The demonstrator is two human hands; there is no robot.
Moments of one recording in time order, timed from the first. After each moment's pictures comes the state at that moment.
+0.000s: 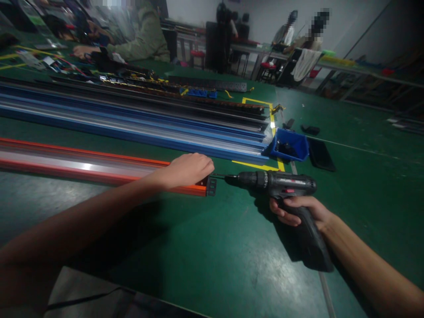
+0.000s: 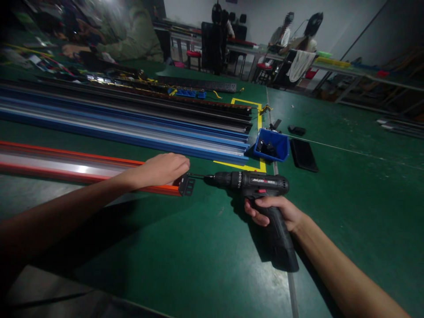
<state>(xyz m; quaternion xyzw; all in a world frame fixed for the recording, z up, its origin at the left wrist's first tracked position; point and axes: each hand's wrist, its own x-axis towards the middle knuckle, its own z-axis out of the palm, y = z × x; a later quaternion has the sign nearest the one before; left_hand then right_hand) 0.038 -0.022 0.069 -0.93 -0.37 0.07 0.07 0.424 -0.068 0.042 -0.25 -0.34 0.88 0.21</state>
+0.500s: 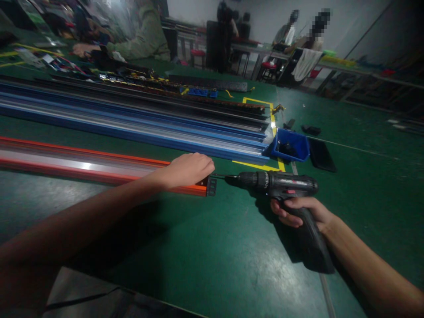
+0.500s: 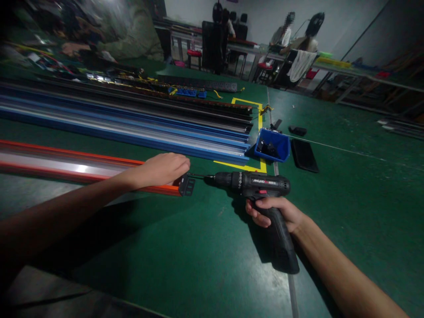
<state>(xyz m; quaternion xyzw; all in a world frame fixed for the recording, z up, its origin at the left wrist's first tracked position) 0.037 -0.021 0.067 -0.93 -0.36 0.07 0.08 0.424 -0.070 0.043 -0.26 -0.33 0.88 0.21</state>
